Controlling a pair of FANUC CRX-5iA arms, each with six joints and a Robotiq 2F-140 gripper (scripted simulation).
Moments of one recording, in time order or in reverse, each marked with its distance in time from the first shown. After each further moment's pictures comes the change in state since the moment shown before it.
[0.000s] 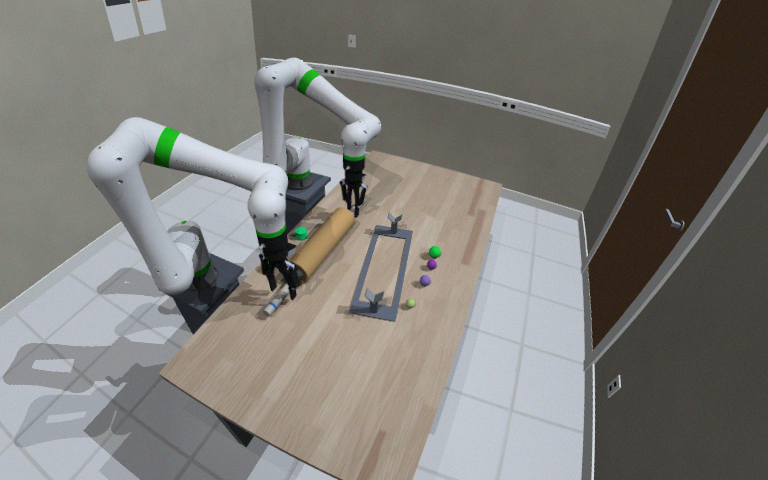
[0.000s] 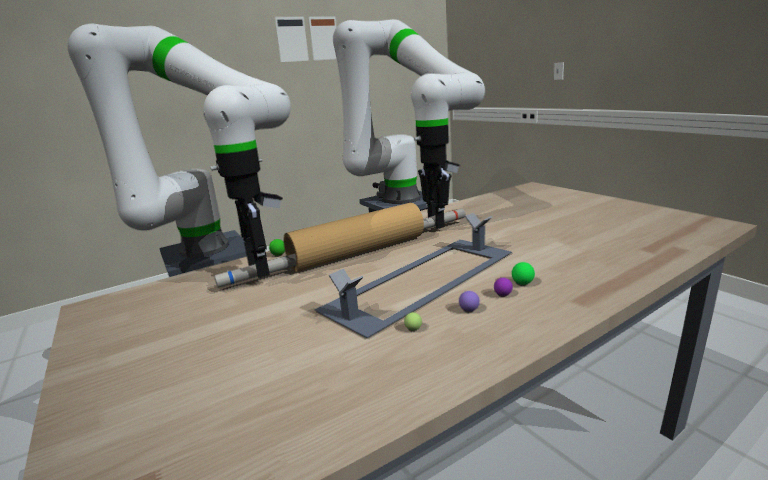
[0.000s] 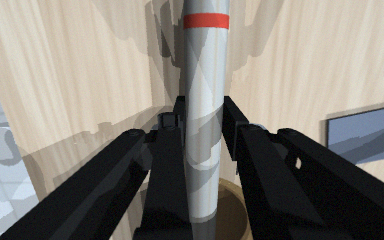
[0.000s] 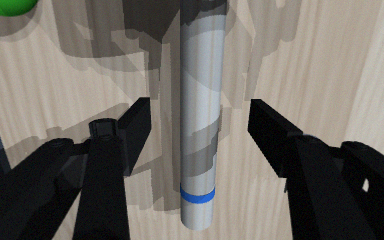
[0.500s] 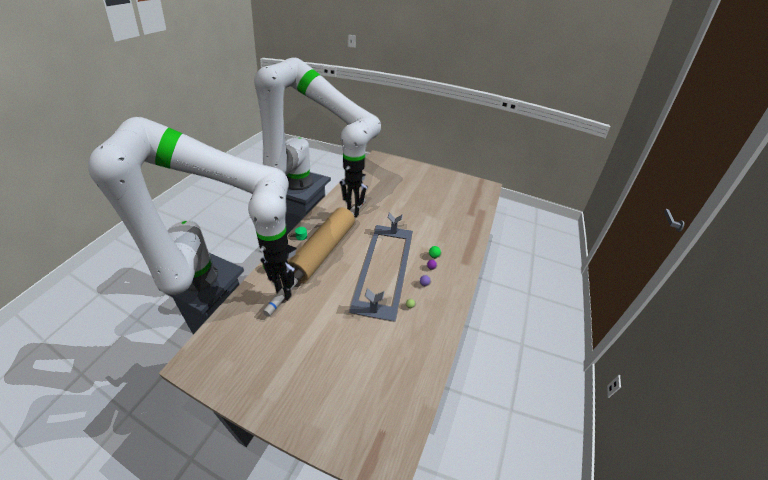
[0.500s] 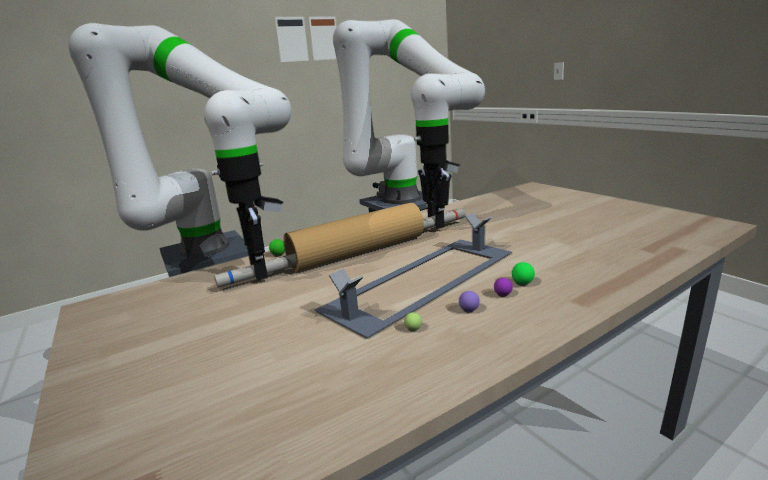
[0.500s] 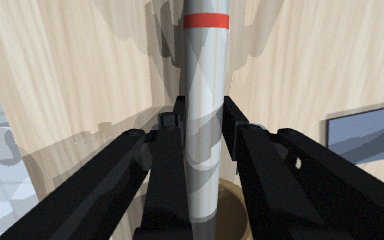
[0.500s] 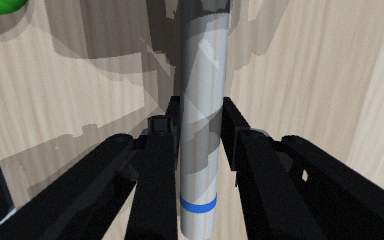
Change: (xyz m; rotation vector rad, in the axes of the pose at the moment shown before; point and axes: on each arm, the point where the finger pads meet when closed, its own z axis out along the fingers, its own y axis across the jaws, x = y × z) left arm 0.000 0.000 0.000 0.000 0.000 0.000; right arm 0.000 0.000 0.010 0.001 0.001 -0.002
